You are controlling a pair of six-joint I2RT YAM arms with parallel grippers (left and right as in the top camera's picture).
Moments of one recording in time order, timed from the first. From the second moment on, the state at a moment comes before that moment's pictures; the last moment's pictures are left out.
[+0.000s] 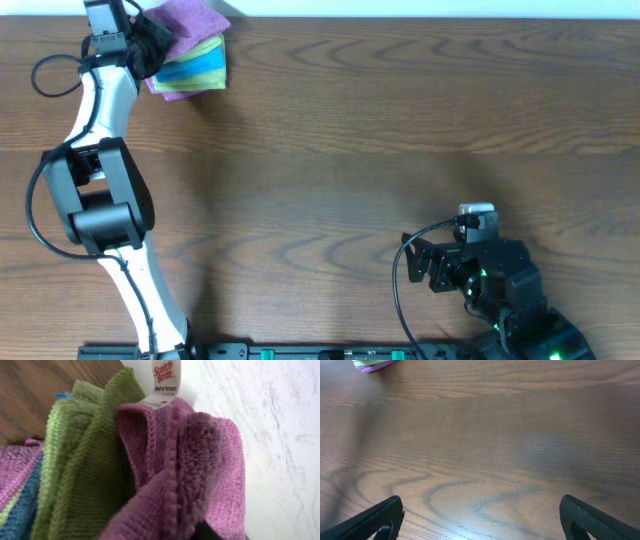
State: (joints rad) left arm 0.20 2.26 1.84 -0.26 0.32 -0.84; right arm 0.45 0.48 0.56 -0.75 0.00 0.44
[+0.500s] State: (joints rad) left arm 0.22 2.26 1.84 -0.27 0.34 -0.82; right arm 0.45 0.48 0.56 -0.75 0.00 0.44
